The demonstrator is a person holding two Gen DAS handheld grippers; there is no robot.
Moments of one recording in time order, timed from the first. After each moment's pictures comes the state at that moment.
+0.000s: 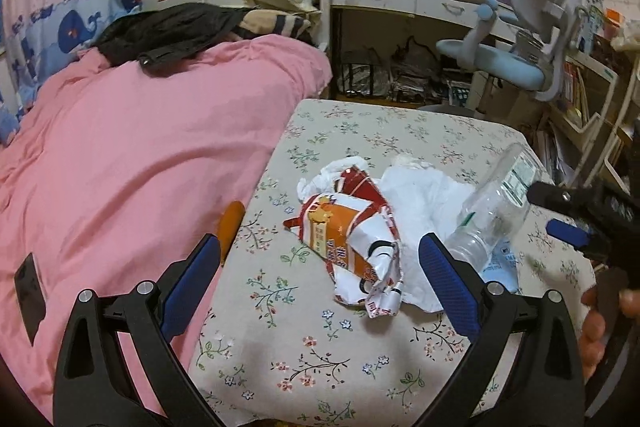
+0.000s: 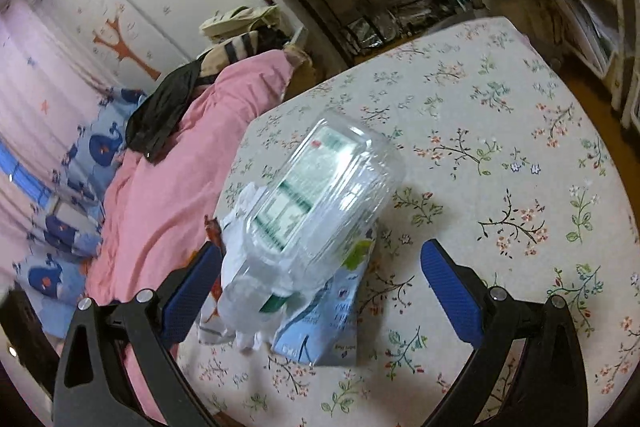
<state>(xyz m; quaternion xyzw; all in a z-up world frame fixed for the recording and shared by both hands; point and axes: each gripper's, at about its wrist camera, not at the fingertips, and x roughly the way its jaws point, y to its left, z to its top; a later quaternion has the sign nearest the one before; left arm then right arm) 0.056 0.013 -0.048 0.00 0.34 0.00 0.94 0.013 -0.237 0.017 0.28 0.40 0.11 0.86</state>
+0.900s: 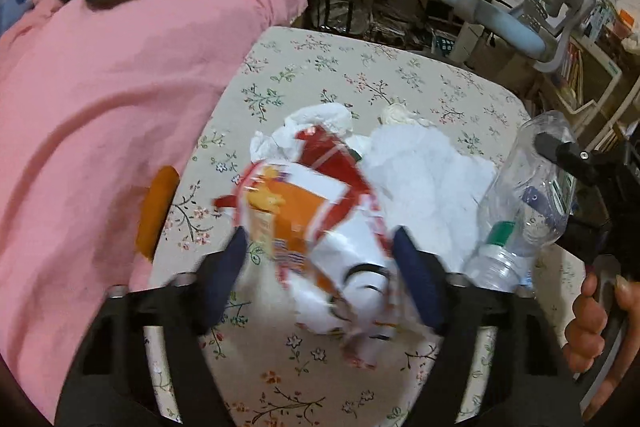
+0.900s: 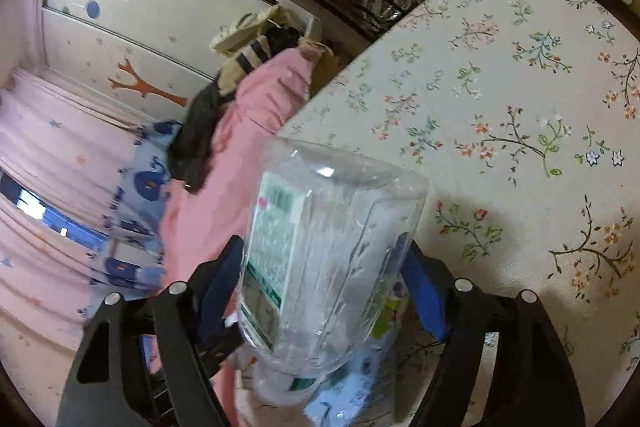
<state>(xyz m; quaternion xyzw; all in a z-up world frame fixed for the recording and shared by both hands) 0.140 0.015 -0.100 -0.06 0.46 -0.05 0.88 0.048 -0.257 -0.006 0.41 0.39 0.19 0.80</state>
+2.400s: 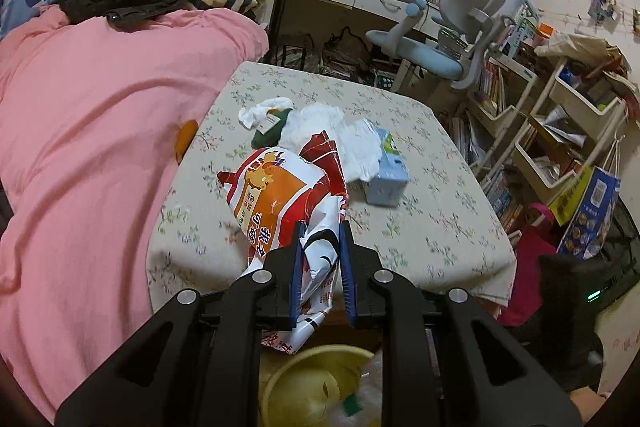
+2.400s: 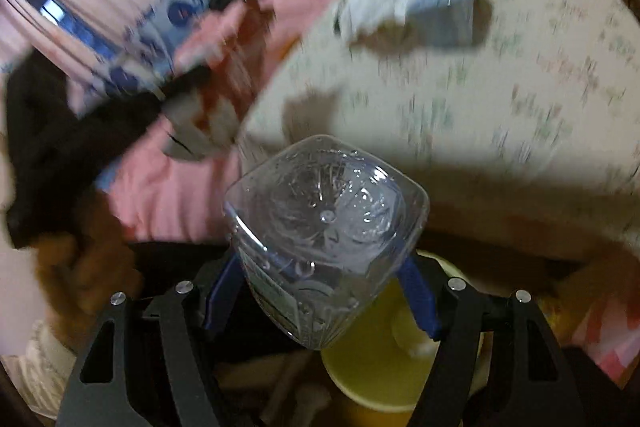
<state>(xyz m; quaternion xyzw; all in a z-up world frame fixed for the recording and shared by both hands) -0.080 0.031 -0.049 -0.08 0.36 -0.13 0.92 -0.157 -0.153 -0.029 0.17 0.52 0.29 0.79</state>
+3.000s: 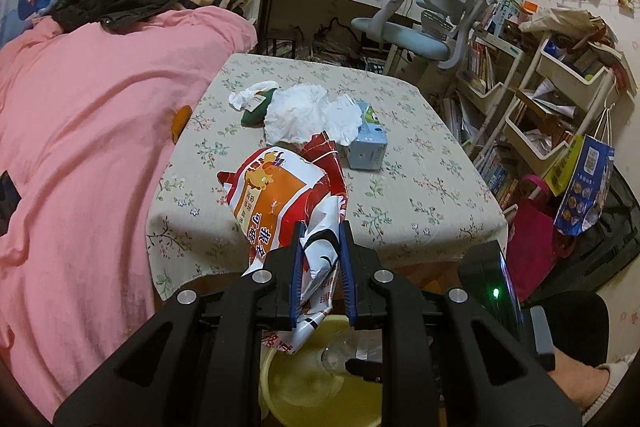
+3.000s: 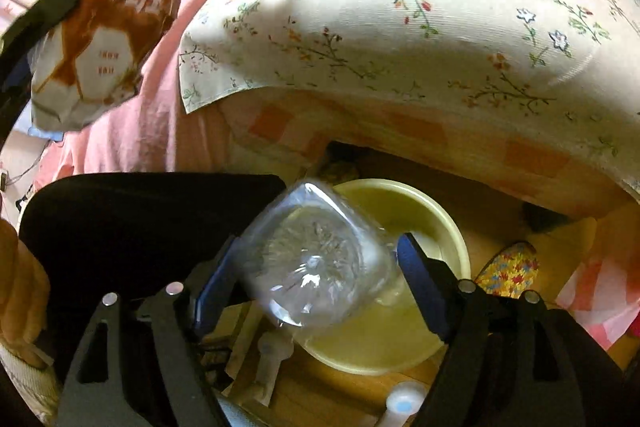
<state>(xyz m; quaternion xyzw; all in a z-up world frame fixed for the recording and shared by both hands) -0.124 0.019 -0.052 -0.05 0.37 -0.14 0.92 -0.152 -0.135 -0.080 0.10 0.61 0.25 0.75</state>
